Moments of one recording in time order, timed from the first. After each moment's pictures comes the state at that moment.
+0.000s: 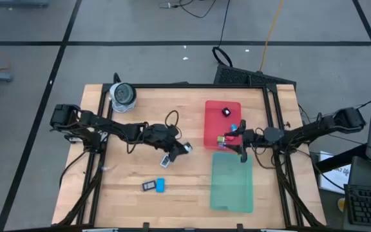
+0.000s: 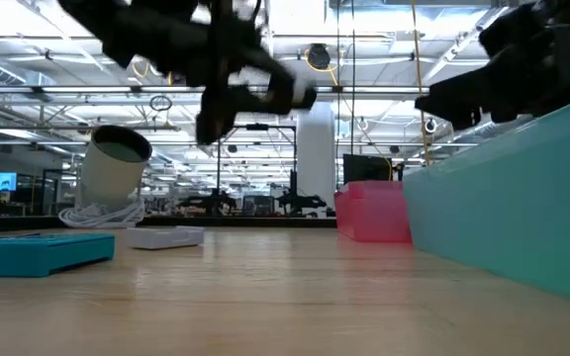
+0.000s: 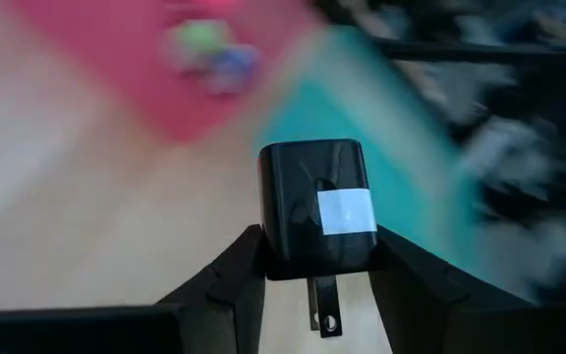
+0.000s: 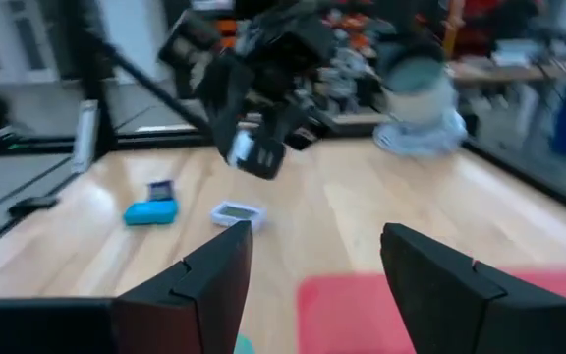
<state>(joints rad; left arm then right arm) -0.05 1.56 0.78 0.30 0.13 -0.74 0.12 0.94 0.05 0.87 0.16 0.05</state>
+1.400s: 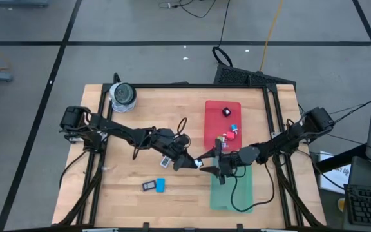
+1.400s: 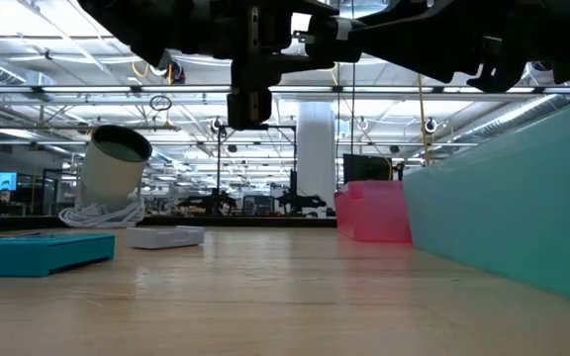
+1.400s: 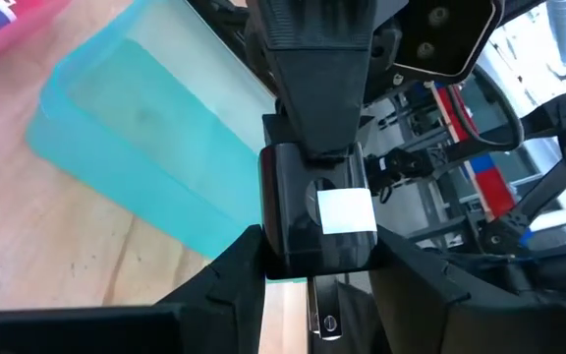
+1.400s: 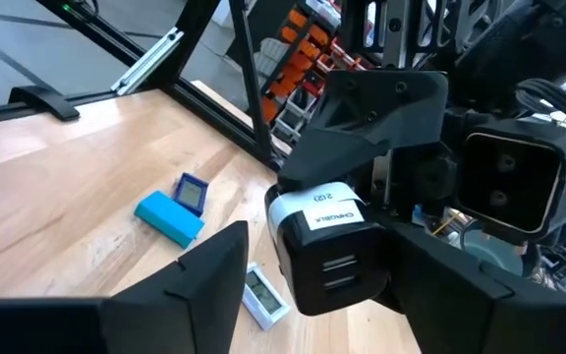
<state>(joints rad) -0.11 1.69 0.93 0.48 0.35 -0.88 0.39 1.55 0.51 1.01 0.26 -0.58</state>
